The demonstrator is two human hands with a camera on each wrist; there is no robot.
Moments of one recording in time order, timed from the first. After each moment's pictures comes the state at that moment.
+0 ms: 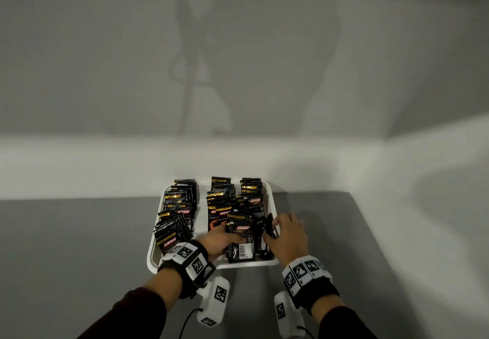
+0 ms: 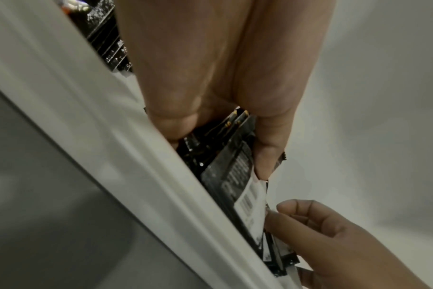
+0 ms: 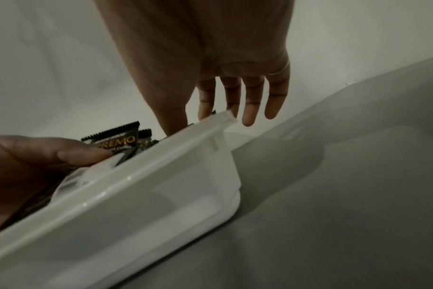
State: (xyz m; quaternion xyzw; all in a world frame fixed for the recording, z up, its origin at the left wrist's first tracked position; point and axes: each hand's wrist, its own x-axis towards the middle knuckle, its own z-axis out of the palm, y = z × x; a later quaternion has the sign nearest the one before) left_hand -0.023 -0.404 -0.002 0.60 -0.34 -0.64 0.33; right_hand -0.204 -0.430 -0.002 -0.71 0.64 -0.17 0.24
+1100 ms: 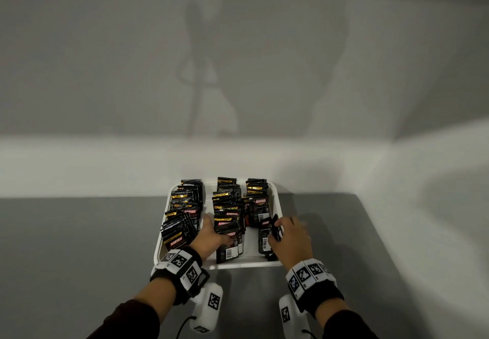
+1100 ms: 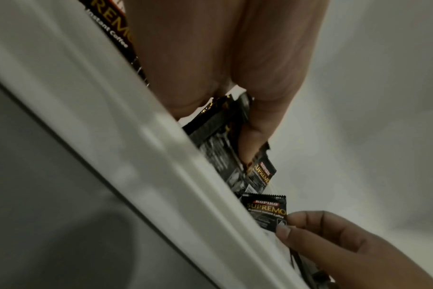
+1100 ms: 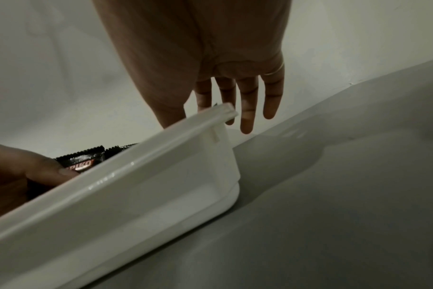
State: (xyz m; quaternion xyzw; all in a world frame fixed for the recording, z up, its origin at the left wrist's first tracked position) left_hand 0.005 -0.393 -0.008 0.66 -0.33 -0.56 0.38; right_hand -0.200 -0.431 -0.014 -0.72 0.63 -0.18 0.22
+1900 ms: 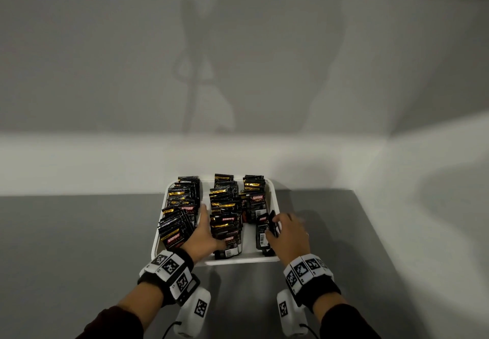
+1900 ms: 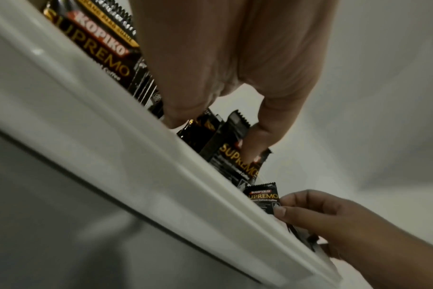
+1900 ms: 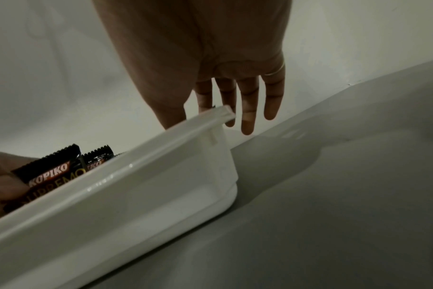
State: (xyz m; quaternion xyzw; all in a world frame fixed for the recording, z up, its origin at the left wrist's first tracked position) left_hand 0.007 -0.374 0.011 0.63 -0.43 -0.54 0.35; right_hand -0.202 -0.431 -0.013 -0.72 0.64 -0.16 0.22
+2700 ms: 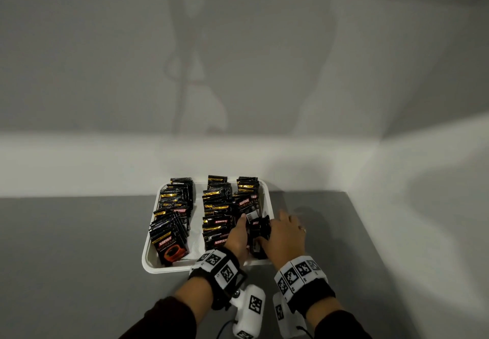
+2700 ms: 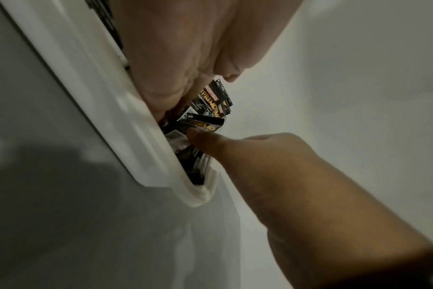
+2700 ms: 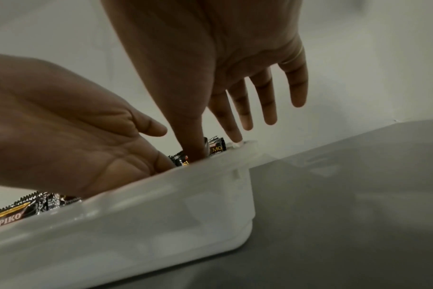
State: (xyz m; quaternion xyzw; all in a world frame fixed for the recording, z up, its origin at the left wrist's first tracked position) left_hand -0.090 -0.409 0.014 0.58 -0.08 -0.66 0.48; right_hand -0.196 -0.428 0.012 -0.77 0.63 -0.02 0.08
